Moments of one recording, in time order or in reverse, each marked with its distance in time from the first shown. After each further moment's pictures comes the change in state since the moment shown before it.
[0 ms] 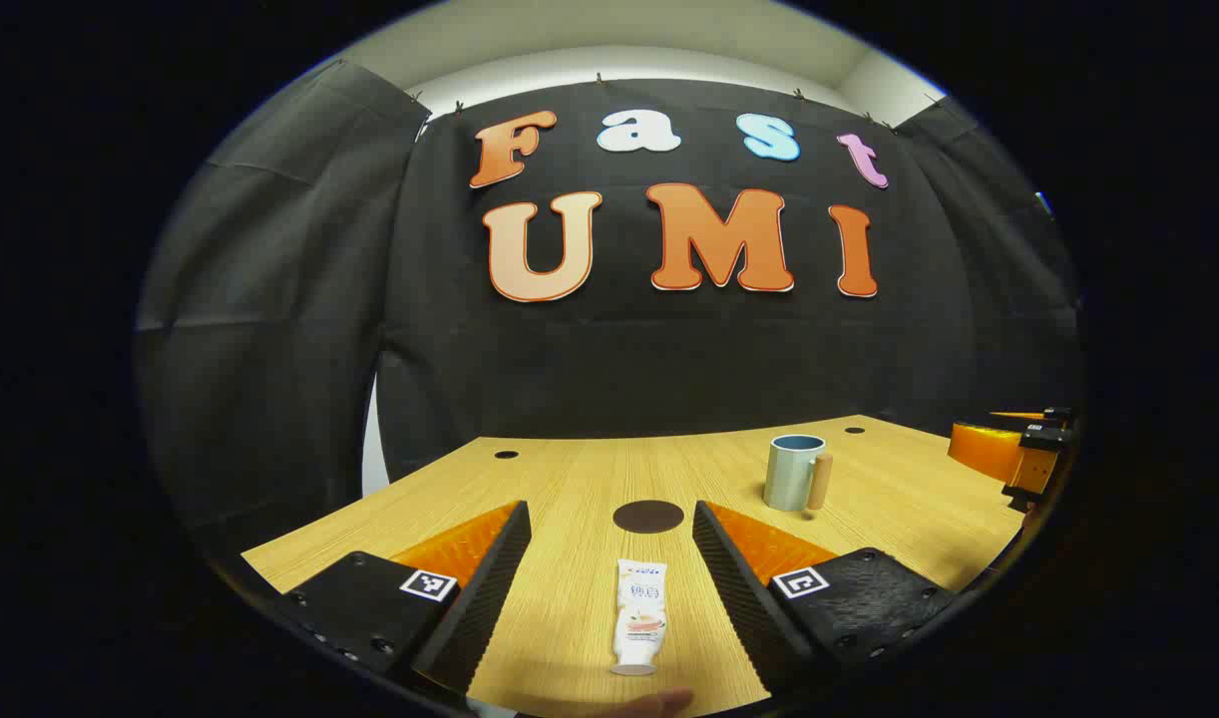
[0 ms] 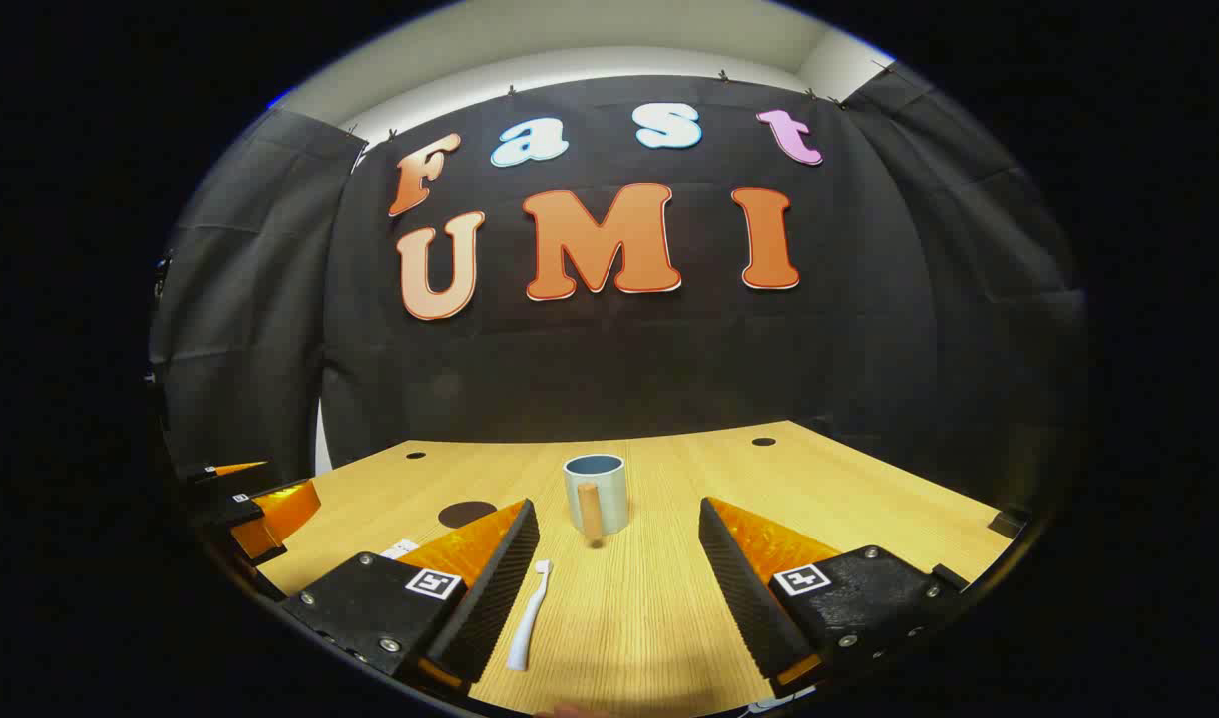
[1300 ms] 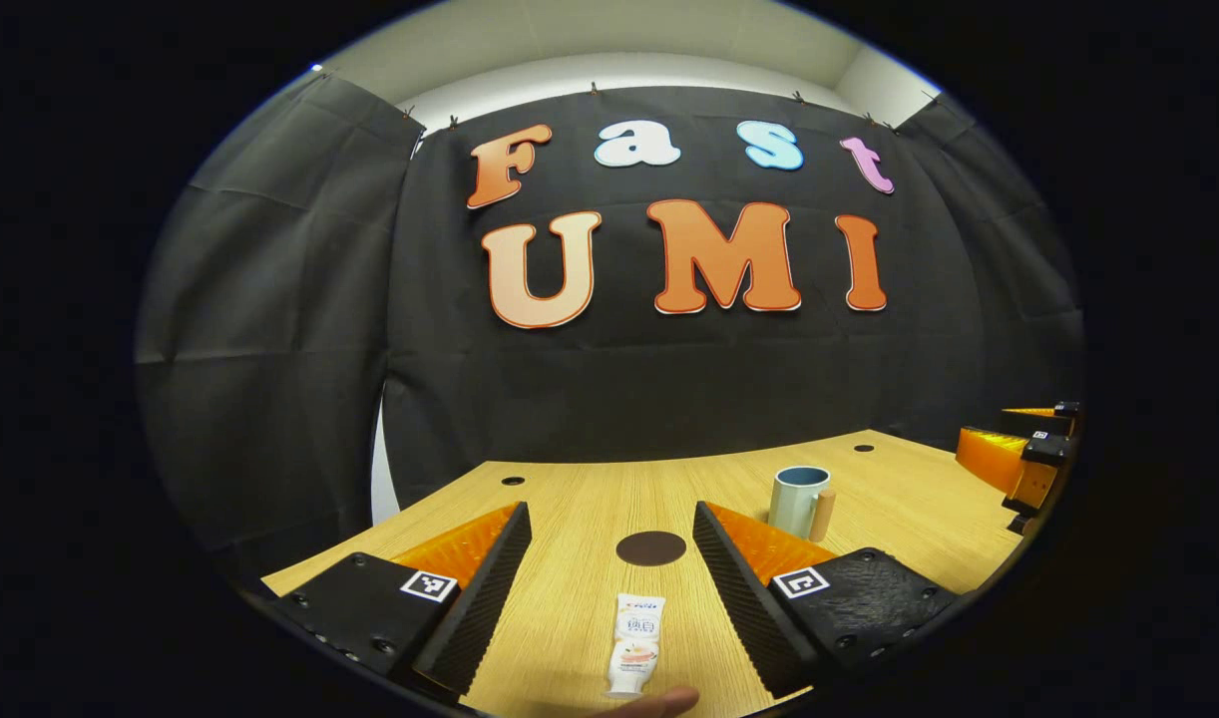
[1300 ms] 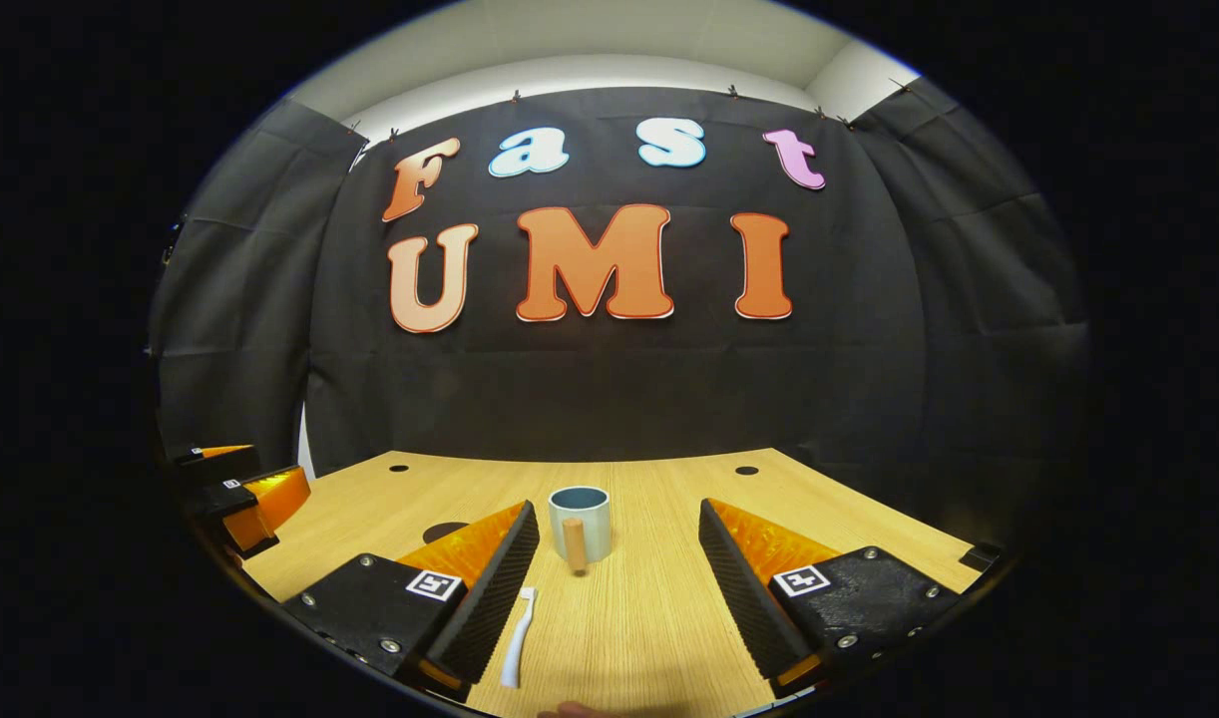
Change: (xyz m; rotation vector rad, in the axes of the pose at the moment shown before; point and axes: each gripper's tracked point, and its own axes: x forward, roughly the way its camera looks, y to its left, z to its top) left arm 0.009 -0.001 0.026 0.026 -0.035 0.026; right arm 0.011 0.002 0.037 -0.046 -0.021 -0.039
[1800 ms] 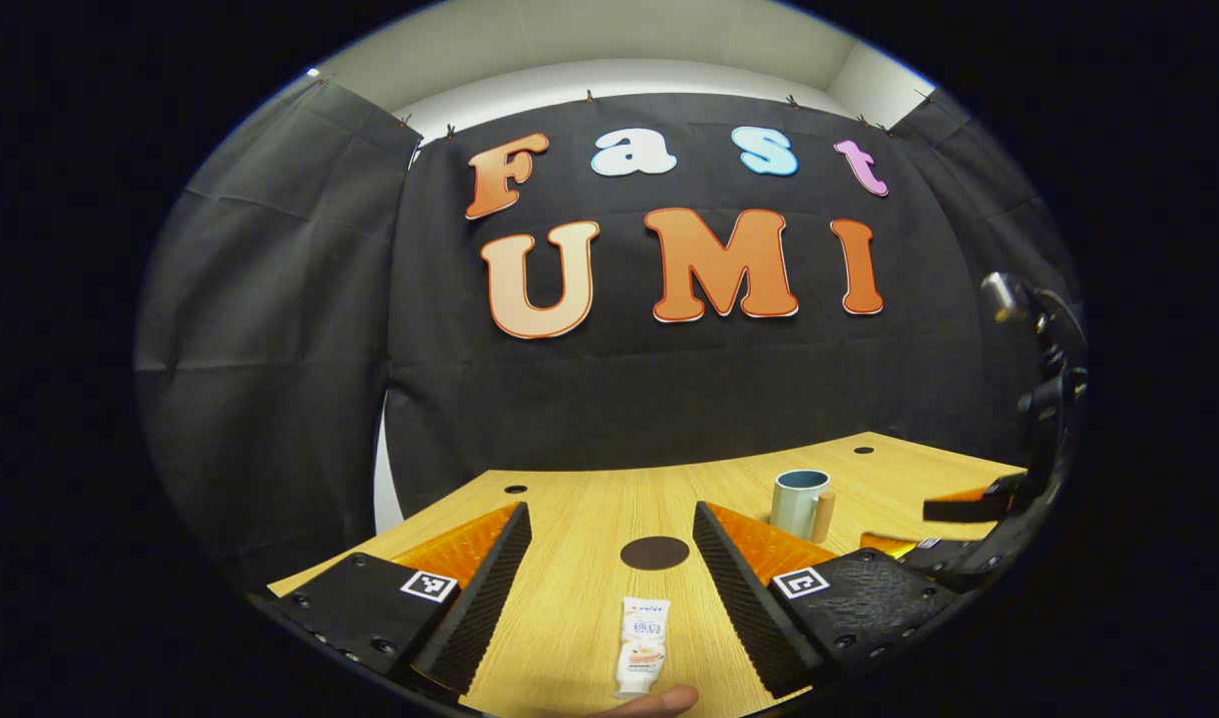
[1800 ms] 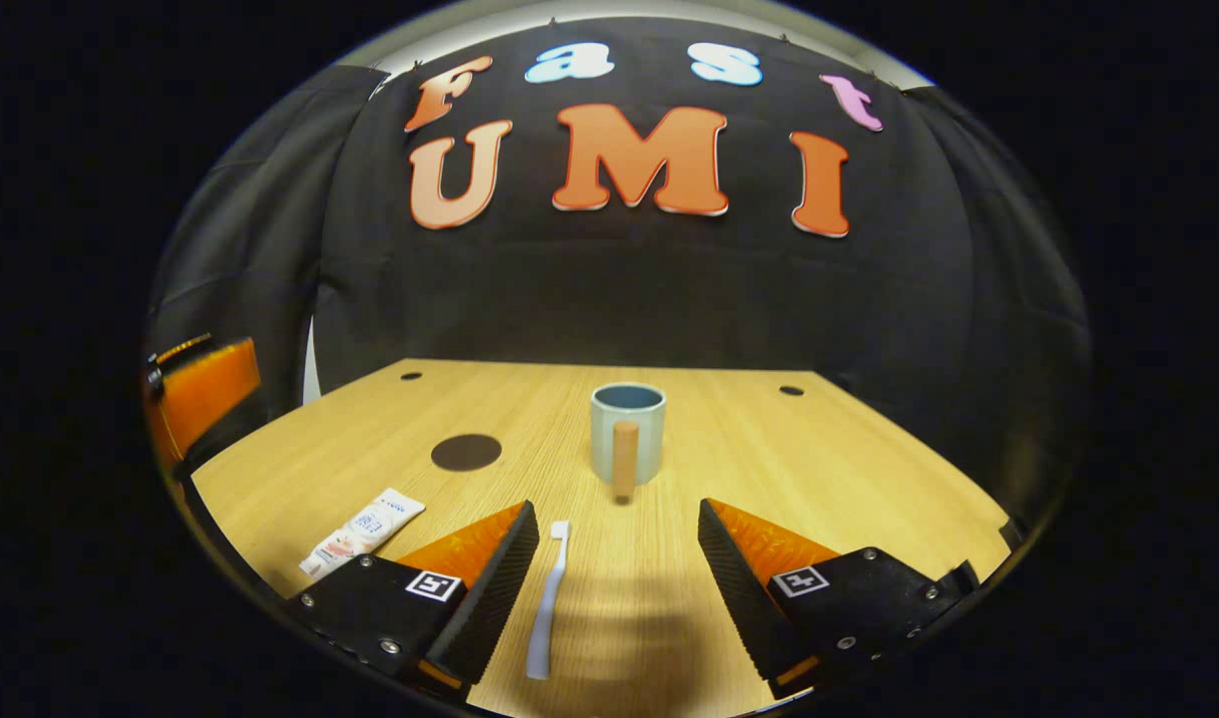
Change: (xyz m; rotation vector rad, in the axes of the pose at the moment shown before) left arm -0.001 0.008 0.010 0.023 -0.046 0.010; right arm 0.033 0.056 -0.110 -0.068 0.326 0.080
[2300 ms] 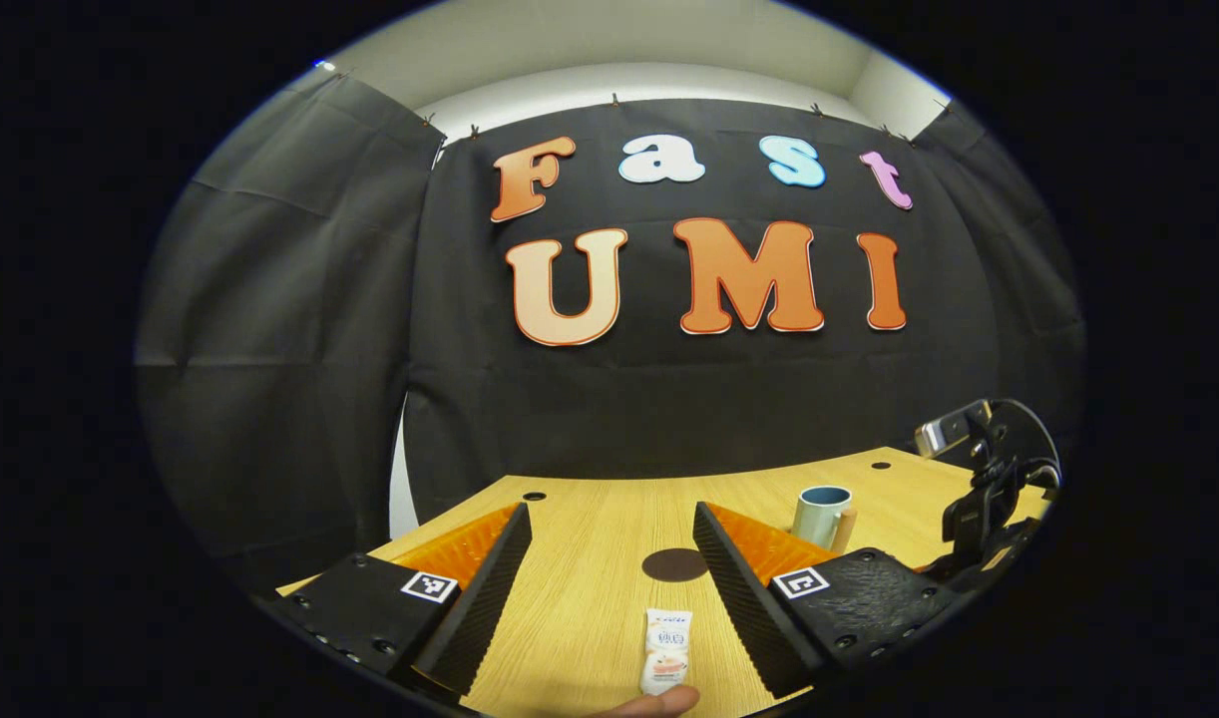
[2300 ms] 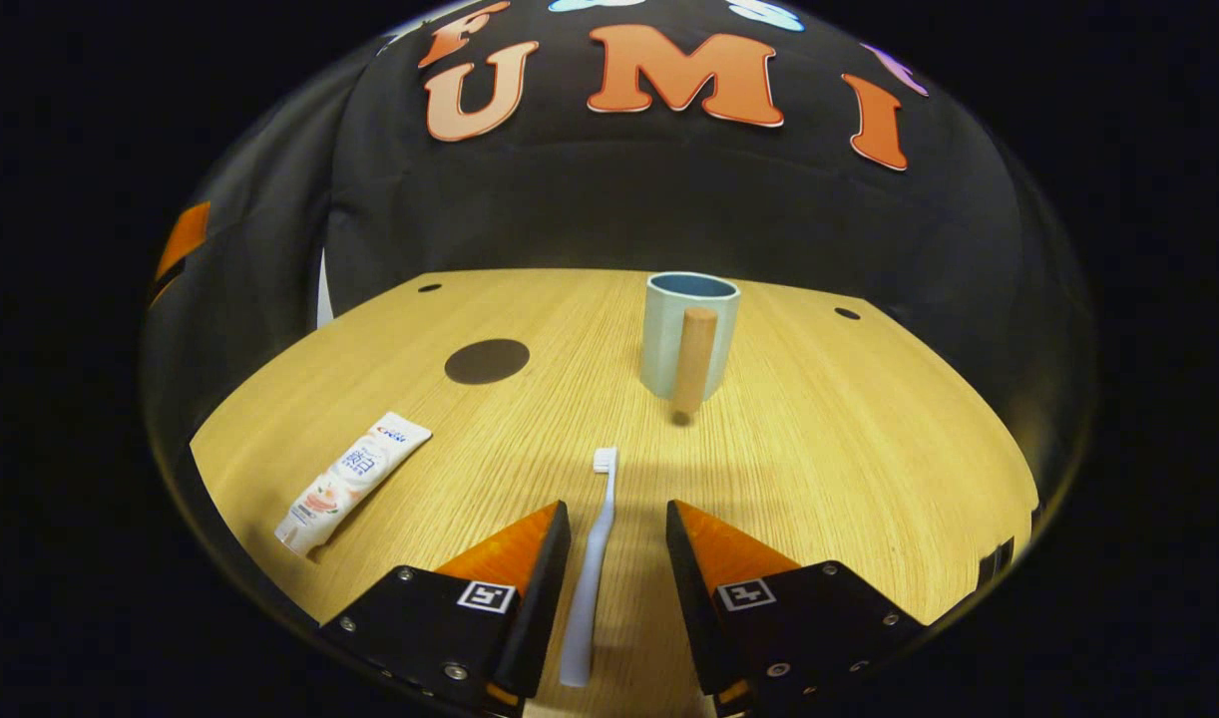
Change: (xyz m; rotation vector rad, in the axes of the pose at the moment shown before) left arm 0.005 0.013 0.008 -0.047 -0.009 0.040; right arm 0.031 0.029 -0.060 -0.041 0.245 0.064
